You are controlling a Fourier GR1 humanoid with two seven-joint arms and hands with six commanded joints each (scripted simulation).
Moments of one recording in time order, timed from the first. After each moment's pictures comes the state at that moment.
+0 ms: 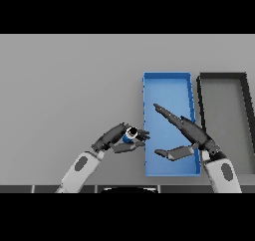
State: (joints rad) left arm -0.19 0.06 -0.52 -1.61 -0.05 -0.24 -0.05; right arm -0.11 -0.42 0.19 -2.06 -0.17 0.43 0.08
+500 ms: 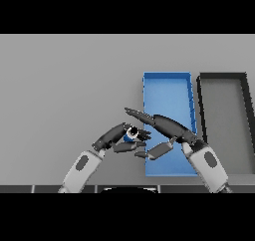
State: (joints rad) left arm -0.20 0.02 -0.50 -1.61 -0.07 -0.29 -0.04; right arm -0.32 -0.35 0.33 -1.98 -0.22 0.50 0.28
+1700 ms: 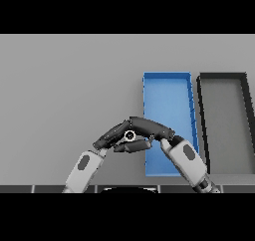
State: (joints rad) left arm -0.18 -0.05 -0.44 -1.59 -0.09 -0.38 -0.06; right arm -0.43 -0.15 0.42 -1.85 -0.24 0.55 0.28
